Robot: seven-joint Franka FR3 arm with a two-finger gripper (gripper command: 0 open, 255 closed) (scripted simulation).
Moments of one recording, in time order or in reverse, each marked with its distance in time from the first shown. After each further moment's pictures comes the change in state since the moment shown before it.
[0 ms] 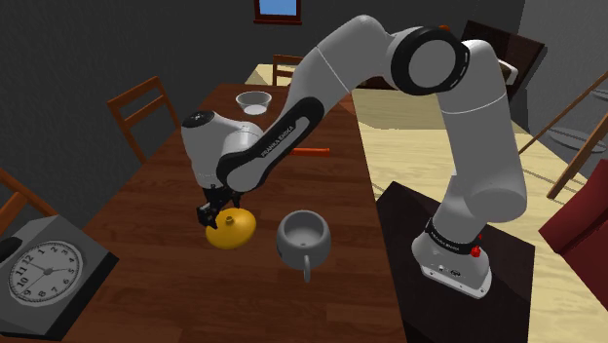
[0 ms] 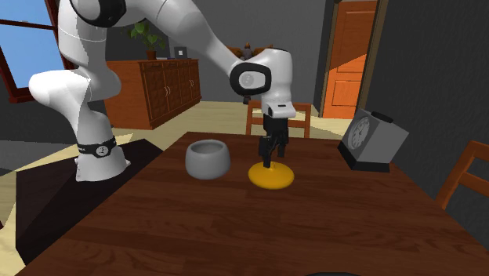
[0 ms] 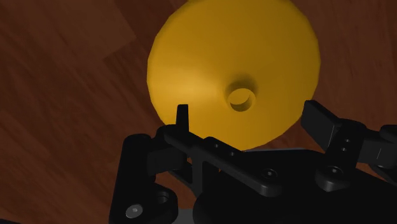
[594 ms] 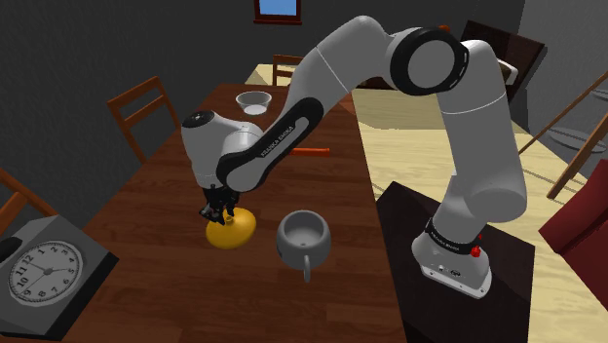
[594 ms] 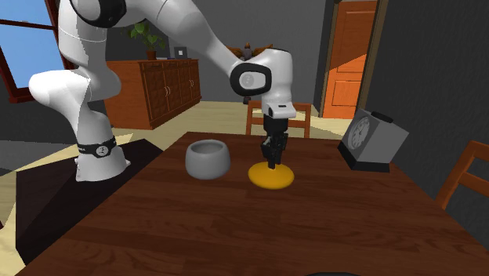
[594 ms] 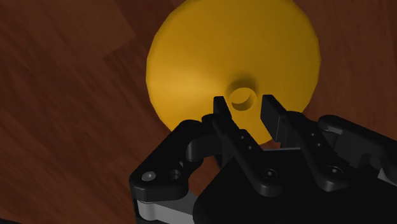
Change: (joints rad) arm 0.000 0.004 -0.001 0.004 -0.001 0.001 0.000
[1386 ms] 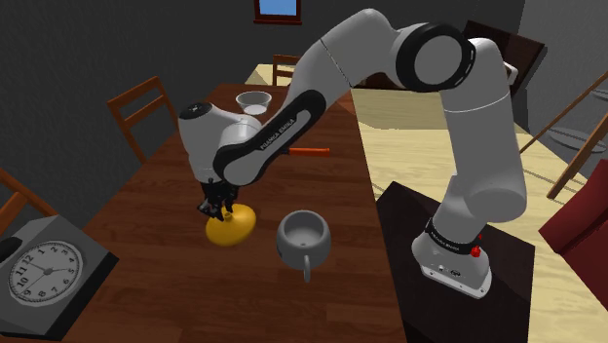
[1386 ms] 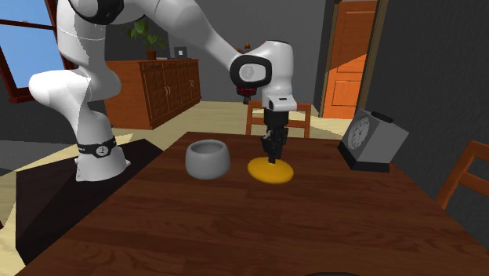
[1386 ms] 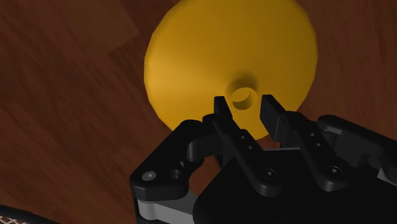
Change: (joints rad) arm -0.006 -0.029 0.011 0.008 0.016 -0.036 -0.010
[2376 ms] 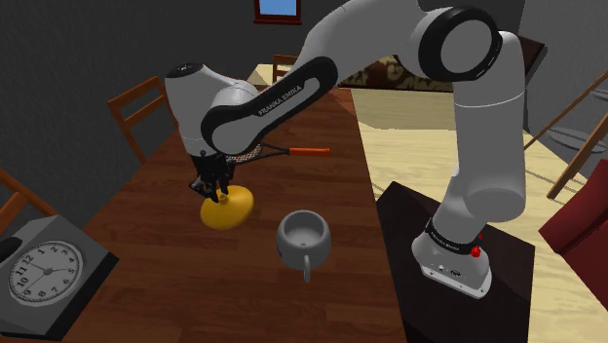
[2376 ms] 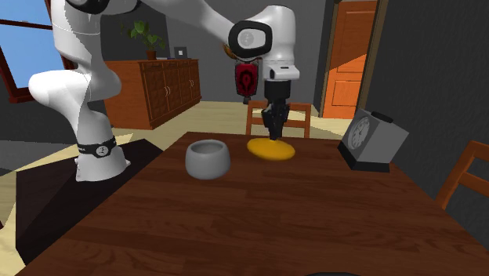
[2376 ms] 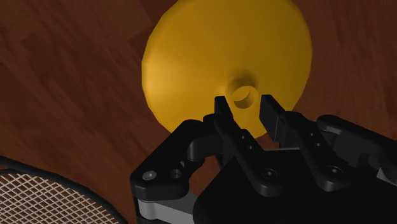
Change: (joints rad) arm -0.021 -0.108 0.034 0.052 0.060 -0.152 -0.042
